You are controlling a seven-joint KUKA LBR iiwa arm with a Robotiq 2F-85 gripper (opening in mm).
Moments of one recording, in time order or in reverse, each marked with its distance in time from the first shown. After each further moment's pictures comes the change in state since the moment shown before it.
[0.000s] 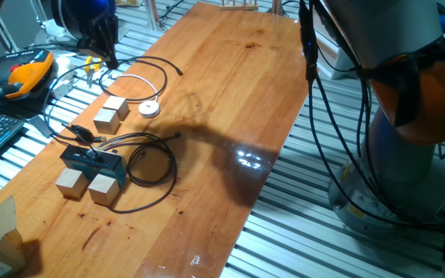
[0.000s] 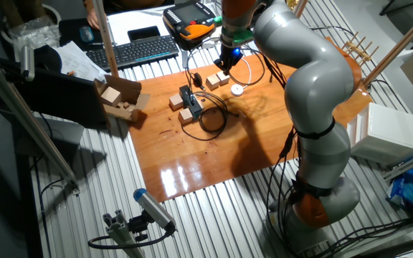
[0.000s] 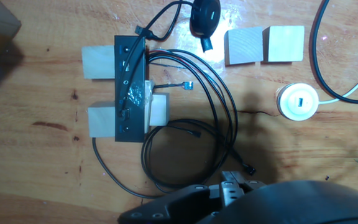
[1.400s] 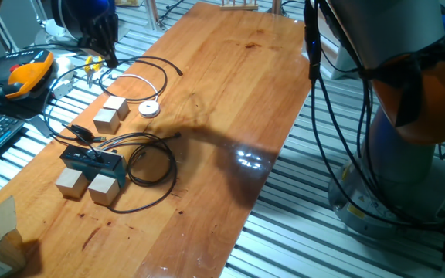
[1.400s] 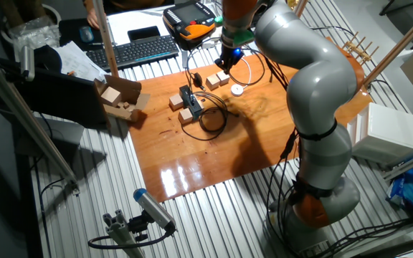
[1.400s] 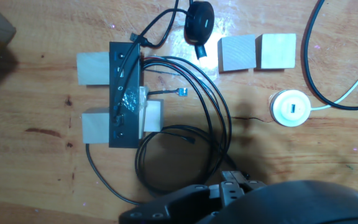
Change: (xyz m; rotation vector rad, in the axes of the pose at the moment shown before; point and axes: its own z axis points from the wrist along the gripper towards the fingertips) arm -0.003 -0.005 -0.002 0.017 -0.024 0.004
